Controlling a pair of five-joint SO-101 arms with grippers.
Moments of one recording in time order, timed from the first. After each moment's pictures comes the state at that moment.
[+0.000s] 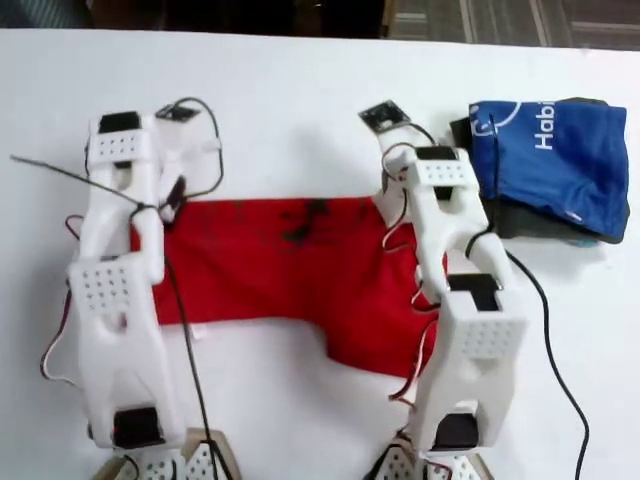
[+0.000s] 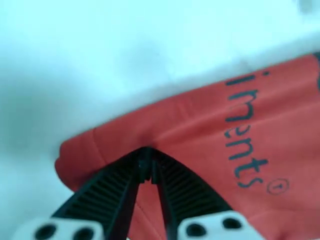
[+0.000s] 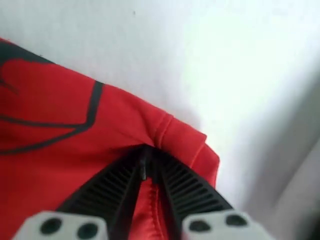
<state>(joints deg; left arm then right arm) -16.4 58.3 -50.2 97.4 -22.3 -5.3 31.3 -6.2 60.7 27.6</state>
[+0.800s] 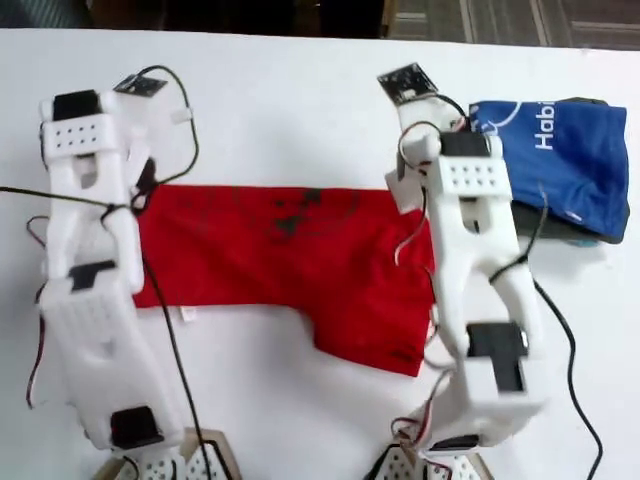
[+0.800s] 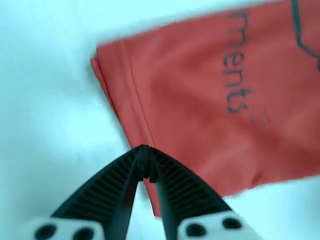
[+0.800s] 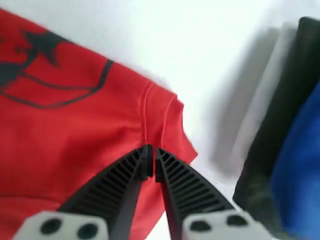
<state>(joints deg) -20.0 31.6 -30.9 98.3 -22.3 -5.5 4.7 3.5 69.9 24.0</state>
